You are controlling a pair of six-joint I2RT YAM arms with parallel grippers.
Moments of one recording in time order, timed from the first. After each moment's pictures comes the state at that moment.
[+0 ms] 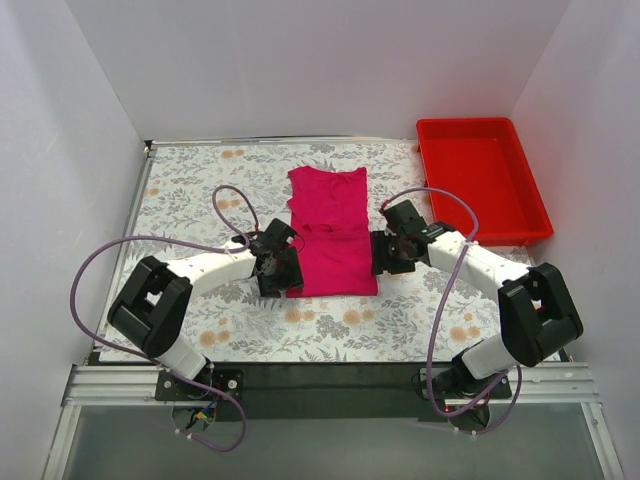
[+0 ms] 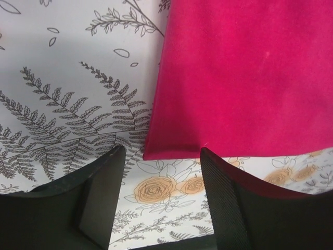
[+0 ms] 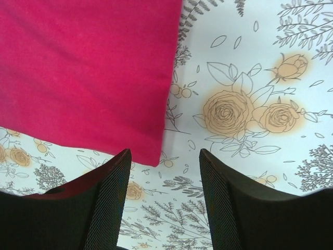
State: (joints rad) left arm -0.63 1.57 0.87 -0.52 0.00 -0.83; right arm 0.53 1.48 0.92 -0.54 -0.06 0.39
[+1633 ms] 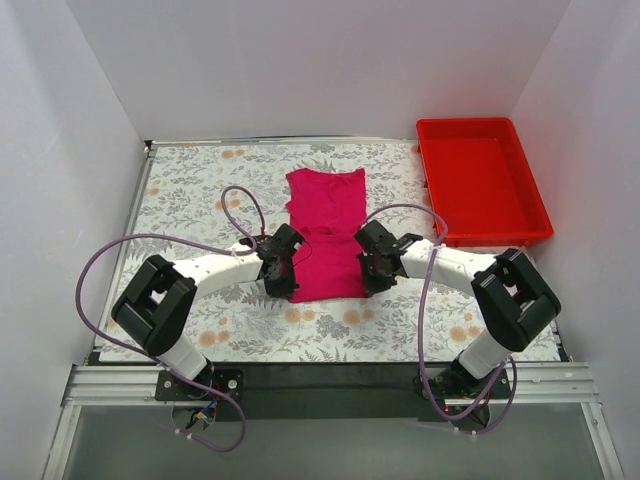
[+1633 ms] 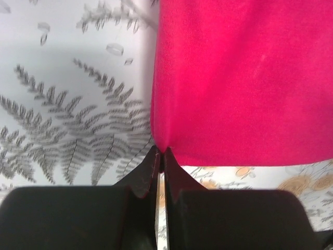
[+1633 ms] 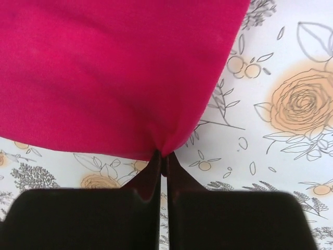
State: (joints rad) left arm -0.69 1.61 0.90 -0.54 -0.08 -0.83; right arm 0.73 1.61 0.91 -0.53 0.02 0.49
